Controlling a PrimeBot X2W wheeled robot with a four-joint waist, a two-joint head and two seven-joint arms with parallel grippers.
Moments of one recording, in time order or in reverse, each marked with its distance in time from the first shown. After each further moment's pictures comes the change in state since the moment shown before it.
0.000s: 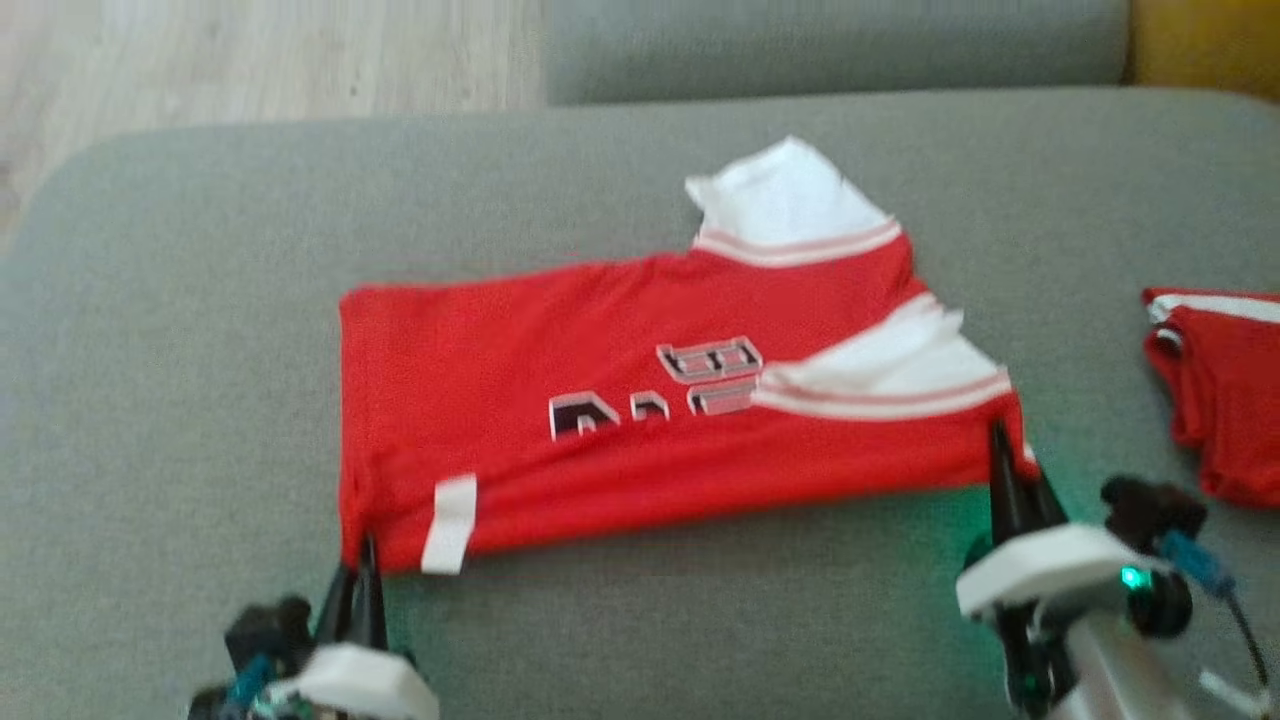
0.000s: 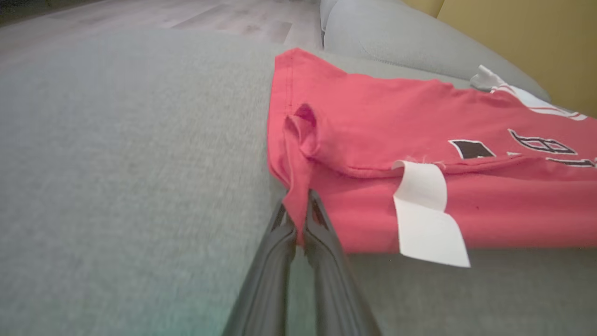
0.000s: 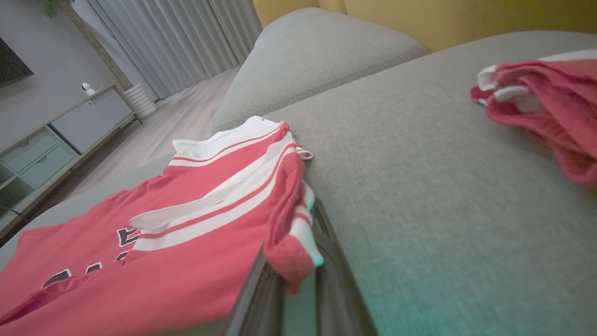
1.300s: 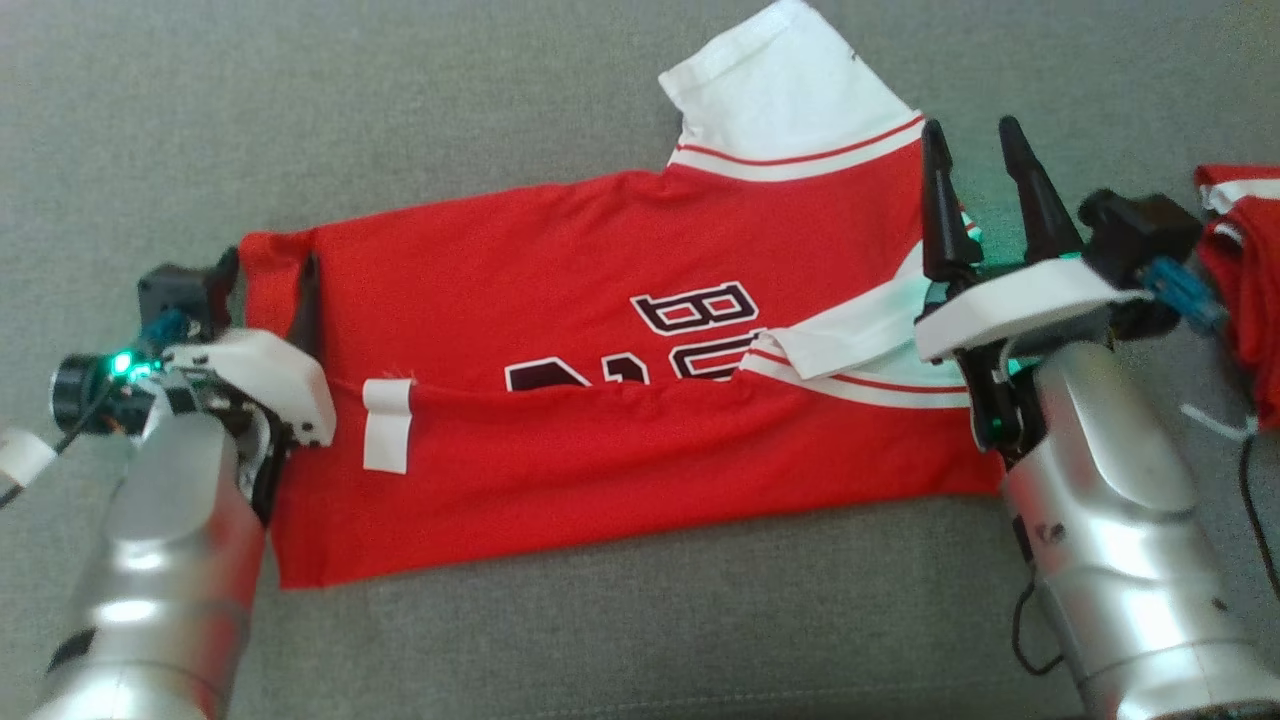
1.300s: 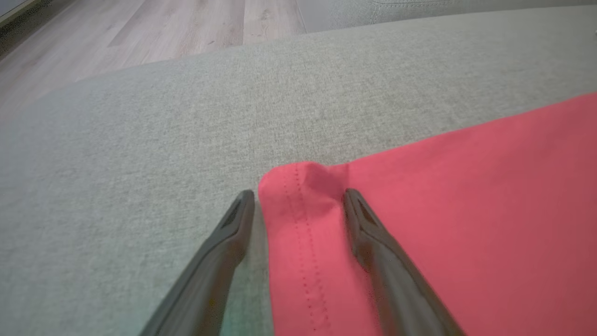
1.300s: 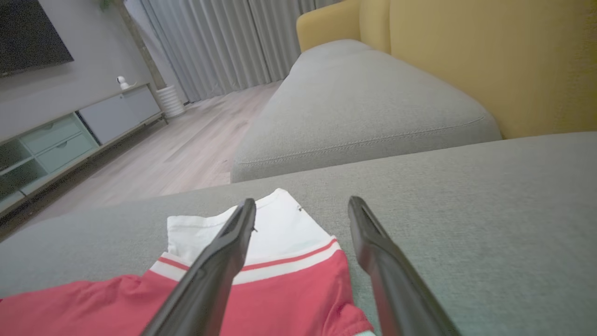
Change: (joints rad) left arm -0.569 0.153 -0.063 0.353 0.146 -0.053 0.153; right arm -0.372 -0.004 0.110 -0.006 -0.079 0.000 0.002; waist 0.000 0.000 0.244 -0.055
